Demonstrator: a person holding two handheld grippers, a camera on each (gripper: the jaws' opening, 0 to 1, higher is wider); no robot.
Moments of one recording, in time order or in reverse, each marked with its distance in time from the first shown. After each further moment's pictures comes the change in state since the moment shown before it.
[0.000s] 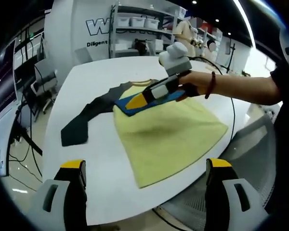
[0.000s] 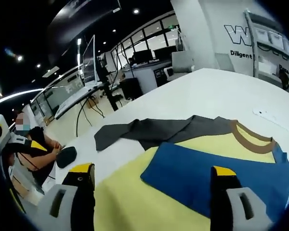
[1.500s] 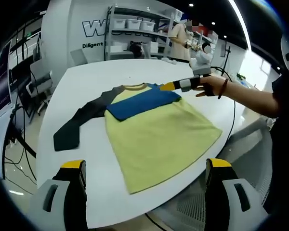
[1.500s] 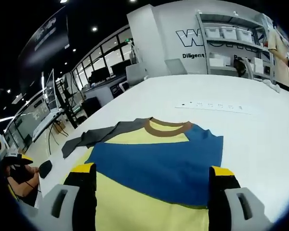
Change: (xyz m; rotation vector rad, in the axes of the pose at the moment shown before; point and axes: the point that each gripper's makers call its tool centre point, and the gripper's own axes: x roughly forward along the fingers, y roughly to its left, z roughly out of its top) left arm 0.003 -0.014 0.009 -0.004 -0.018 -0.049; right arm -0.119 -0.140 -0.026 0.212 -0.134 -0.327
